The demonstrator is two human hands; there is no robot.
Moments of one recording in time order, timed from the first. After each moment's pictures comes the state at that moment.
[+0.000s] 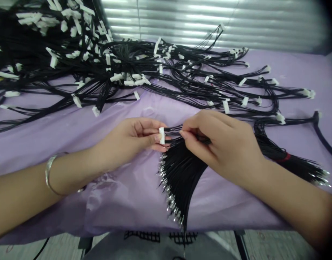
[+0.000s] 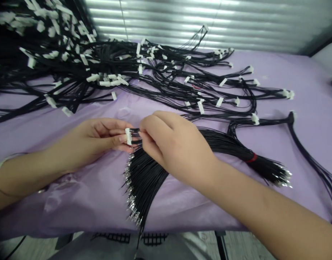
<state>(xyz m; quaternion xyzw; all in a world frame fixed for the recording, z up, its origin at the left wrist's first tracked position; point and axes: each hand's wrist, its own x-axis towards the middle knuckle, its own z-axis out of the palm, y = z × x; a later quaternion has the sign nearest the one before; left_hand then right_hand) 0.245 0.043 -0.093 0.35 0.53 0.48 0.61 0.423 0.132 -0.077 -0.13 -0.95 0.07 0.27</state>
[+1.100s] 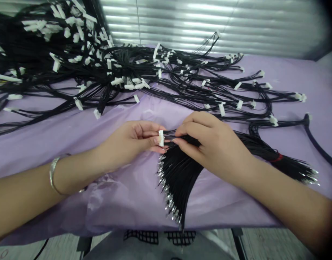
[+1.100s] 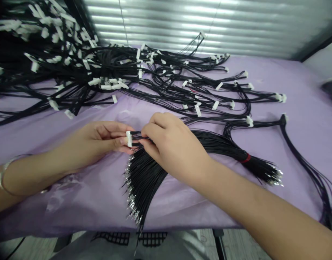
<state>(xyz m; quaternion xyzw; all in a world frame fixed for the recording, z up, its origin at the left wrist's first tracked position) 0.245 0.044 -0.090 0.35 0.54 0.46 0.61 0.422 0.136 -0.077 -0.15 -0.96 0.12 0.20</state>
